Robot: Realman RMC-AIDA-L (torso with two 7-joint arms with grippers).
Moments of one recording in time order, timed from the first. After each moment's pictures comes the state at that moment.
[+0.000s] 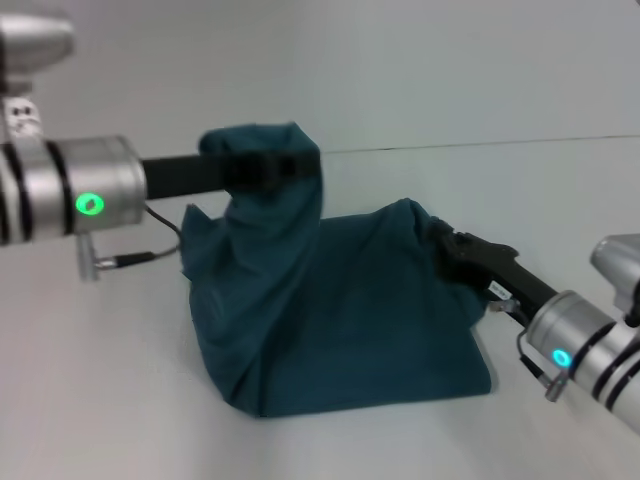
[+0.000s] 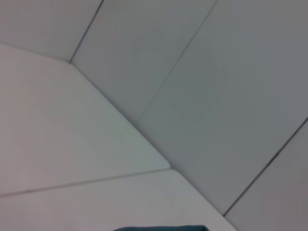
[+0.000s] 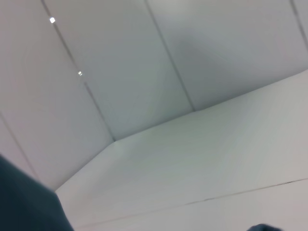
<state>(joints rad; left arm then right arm) -0.57 -2.17 1.09 1.15 1.88 1.25 -2.34 0.57 2.09 0.45 0.15 -2.23 -1.00 0.75</state>
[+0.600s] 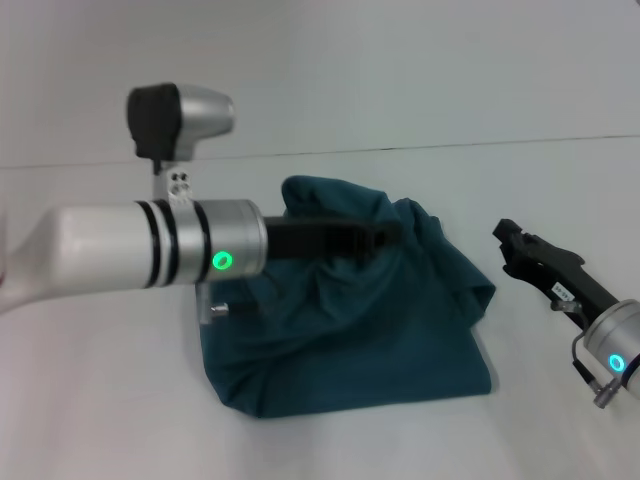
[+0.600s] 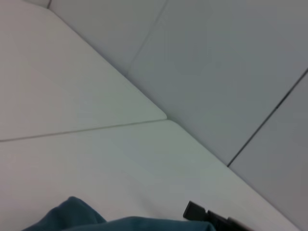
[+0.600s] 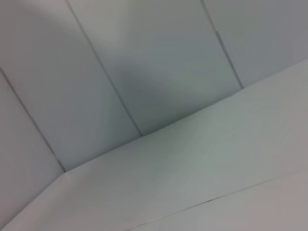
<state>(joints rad) -0.72 -2.17 1.34 0.76 1.72 0.97 -2.11 0.52 2.09 0.46 0.06 -2.16 -1.05 0.80</state>
